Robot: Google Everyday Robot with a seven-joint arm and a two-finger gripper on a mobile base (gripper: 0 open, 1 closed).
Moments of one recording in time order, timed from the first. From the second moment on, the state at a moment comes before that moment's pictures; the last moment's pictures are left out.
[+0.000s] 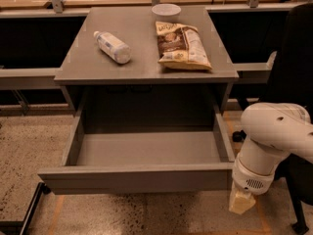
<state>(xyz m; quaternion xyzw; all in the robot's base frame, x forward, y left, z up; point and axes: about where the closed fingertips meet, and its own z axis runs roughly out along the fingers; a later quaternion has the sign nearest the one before) 0.348 -0.217 0.656 0.57 -0.80 -0.13 0.07</state>
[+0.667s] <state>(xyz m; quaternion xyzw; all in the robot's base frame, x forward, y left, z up) 0.426 -0.186 0.674 0.62 -0.78 -0.09 0.00</state>
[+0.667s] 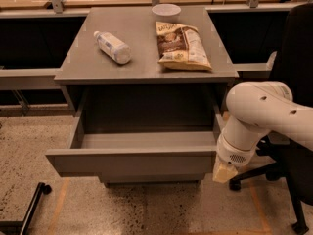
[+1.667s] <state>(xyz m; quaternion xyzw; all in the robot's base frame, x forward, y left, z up) 0.482 -0.178 0.657 0.63 -0.78 -0.05 -0.04</state>
